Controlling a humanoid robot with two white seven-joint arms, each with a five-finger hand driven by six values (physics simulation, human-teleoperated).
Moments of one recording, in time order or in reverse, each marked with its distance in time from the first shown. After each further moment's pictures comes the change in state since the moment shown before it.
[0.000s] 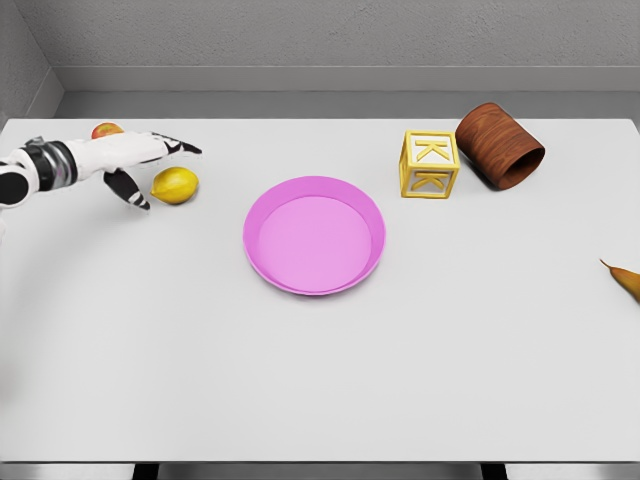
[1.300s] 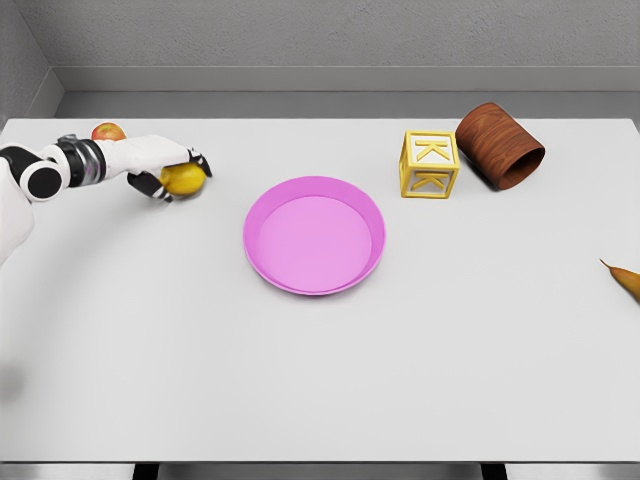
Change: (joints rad) left arm -0.034 -0.079 -0.016 0.061 -0.117 -0.001 -0.006; right arm 0.000 0.000 0.000 0.000 0.000 0.000 0.000
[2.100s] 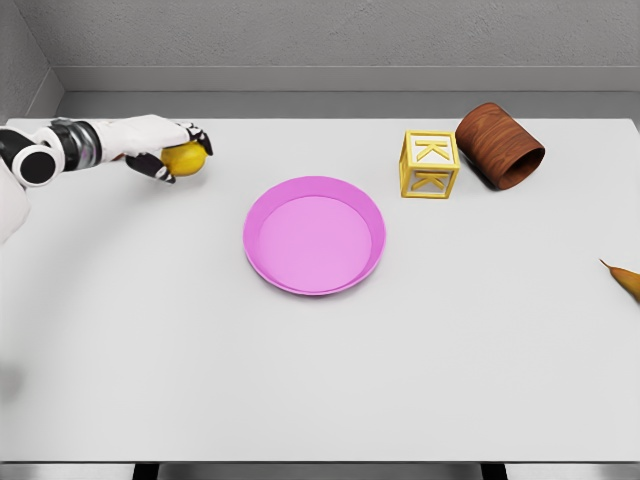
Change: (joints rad) left arm -0.029 0.005 0.019 -0.027 0.009 0.000 0.001; right arm 0.000 0.000 0.000 0.000 0.000 0.000 0.000
